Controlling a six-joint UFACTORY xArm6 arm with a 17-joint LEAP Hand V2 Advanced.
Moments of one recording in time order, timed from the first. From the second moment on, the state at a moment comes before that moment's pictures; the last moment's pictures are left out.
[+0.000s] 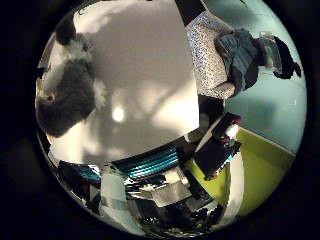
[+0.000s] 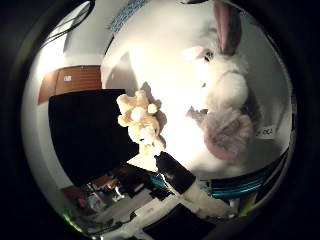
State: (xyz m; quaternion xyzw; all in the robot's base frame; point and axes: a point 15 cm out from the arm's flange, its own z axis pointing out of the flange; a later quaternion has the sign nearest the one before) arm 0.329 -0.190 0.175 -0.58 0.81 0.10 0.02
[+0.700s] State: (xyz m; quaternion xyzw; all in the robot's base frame) arm 0.316 -0.168 0.141 -0.61 0.78 0.16 -0.04
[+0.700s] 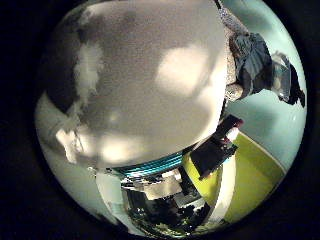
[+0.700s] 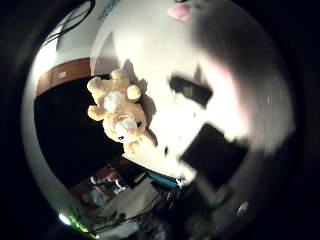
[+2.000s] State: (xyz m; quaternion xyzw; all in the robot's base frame) arm 0.293 -0.091 0.500 -0.67 0.74 -0.05 0.07
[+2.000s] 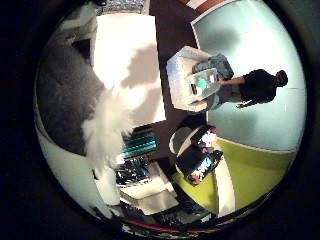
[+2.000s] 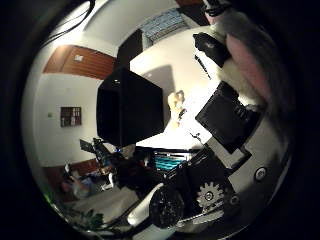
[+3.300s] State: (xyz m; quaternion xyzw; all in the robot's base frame) arm 0.329 0.279 0.568 -0.83 0.51 -0.03 0.20
